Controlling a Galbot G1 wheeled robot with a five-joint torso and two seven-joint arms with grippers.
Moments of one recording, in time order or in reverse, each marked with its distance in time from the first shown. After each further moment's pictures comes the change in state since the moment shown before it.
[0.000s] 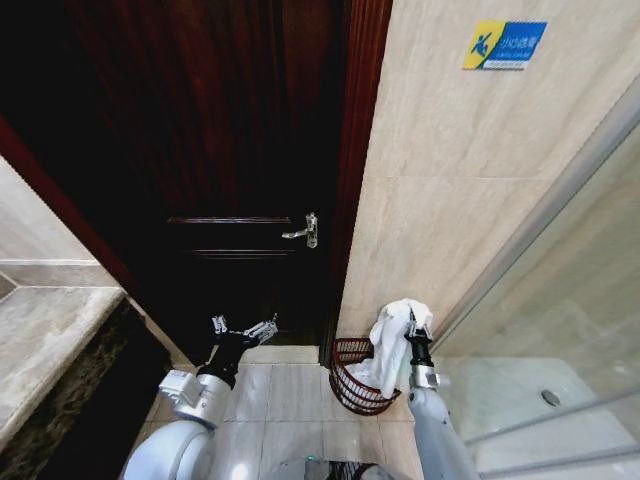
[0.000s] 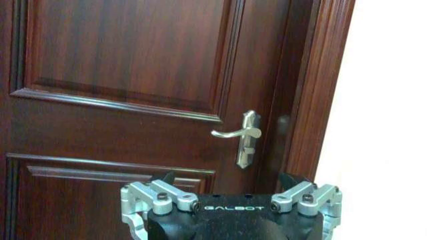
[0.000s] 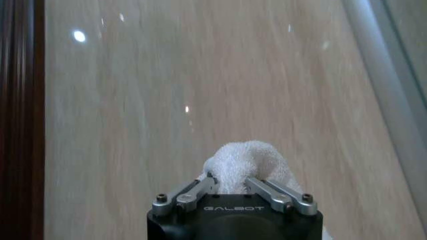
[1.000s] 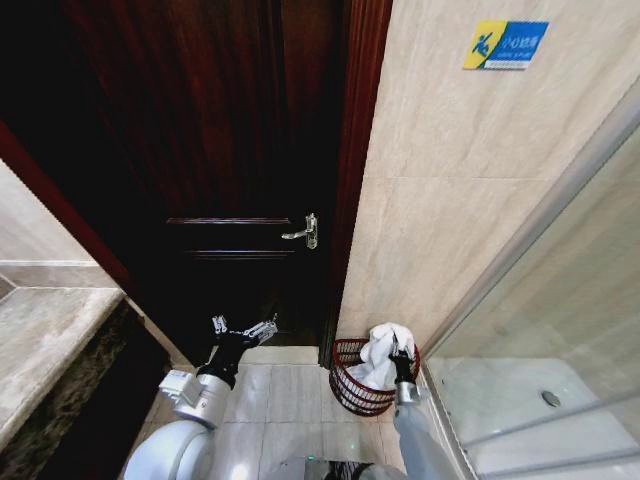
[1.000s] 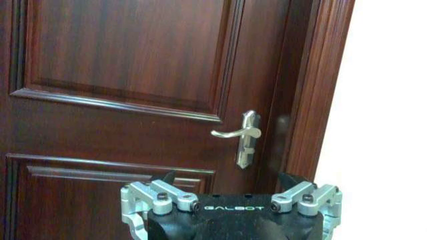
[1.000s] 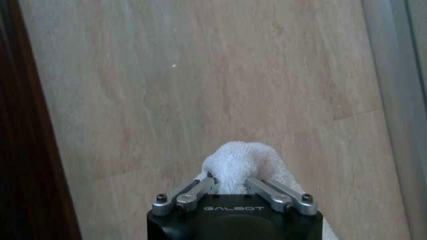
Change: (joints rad) left arm 0.000 0.000 0.000 0.000 0.000 0.000 0.000; right arm 0.066 0.038 0.012 -0.317 -0.032 0.000 -0.015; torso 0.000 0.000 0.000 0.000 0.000
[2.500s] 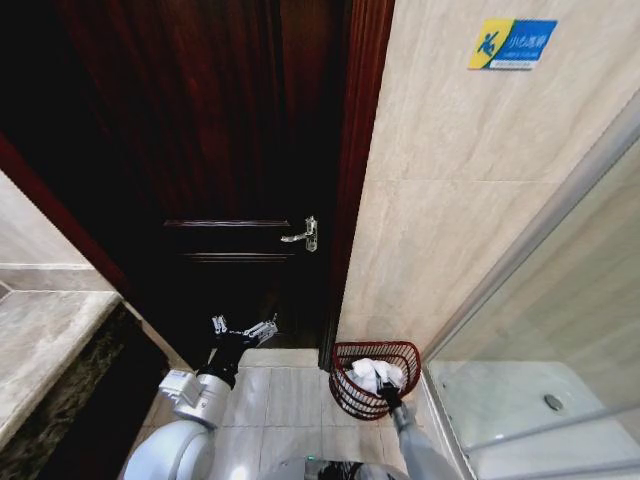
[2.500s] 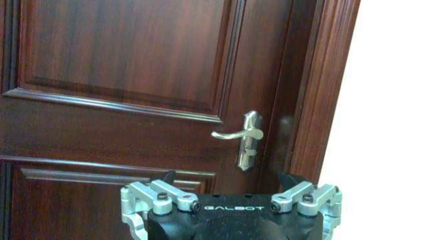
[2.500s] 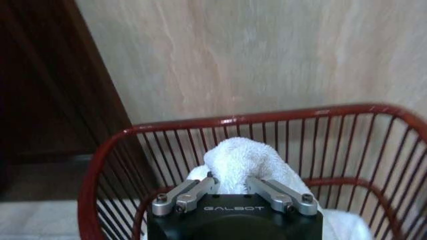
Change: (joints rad) left arm 0.000 0.000 0.000 0.000 0.000 0.000 0.000; right arm 0.155 -0.071 0.004 -0.312 -0.352 -0.402 -0.022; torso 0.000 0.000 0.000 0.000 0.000
